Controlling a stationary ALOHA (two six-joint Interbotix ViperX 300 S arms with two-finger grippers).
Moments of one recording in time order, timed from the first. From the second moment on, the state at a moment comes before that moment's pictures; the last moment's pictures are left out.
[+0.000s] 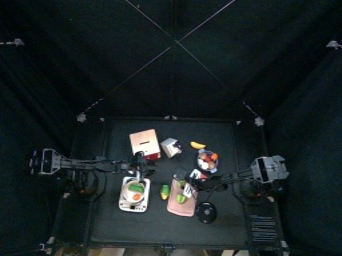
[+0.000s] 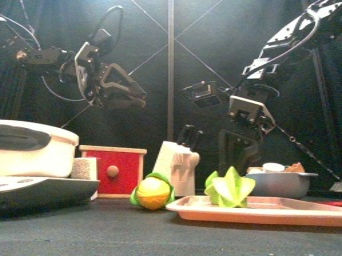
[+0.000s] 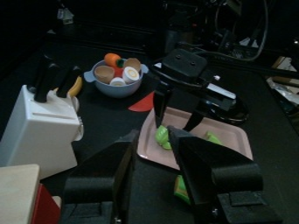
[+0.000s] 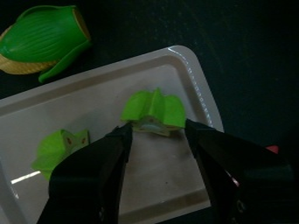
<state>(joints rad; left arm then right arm) 0.17 -0.29 0.99 0.14 -0.49 -0.21 0.08 0.06 0.66 -0.60 0.43 1.06</state>
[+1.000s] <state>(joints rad) 0.17 -0.28 0.99 0.14 -0.49 -0.21 0.08 0.15 0.62 -0.65 0.43 1.06</state>
